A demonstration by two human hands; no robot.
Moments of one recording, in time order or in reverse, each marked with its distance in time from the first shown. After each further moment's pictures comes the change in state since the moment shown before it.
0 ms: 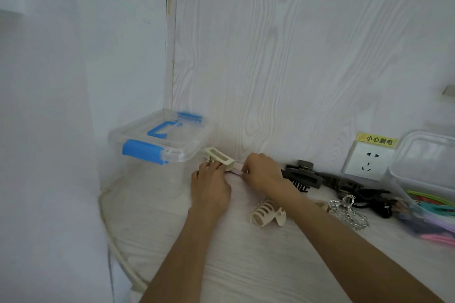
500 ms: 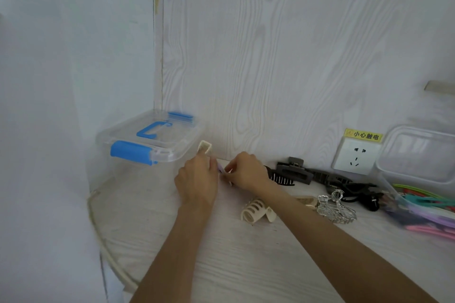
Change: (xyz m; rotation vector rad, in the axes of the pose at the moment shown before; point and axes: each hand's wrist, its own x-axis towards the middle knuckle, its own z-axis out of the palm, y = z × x) left_hand -0.001 0.017 -0.023 -0.089 0.222 -0.243; right_hand -0.009 -0.011 -0.002 0.381 -0.041 0.082
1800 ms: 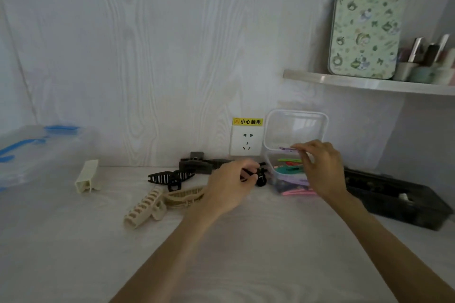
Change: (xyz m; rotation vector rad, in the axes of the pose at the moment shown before) left_hand -0.106 0.186 0.067 -0.444 -0.586 0.634; right_hand -0.154 0.253 -0.182 -0.350 0.773 0.070
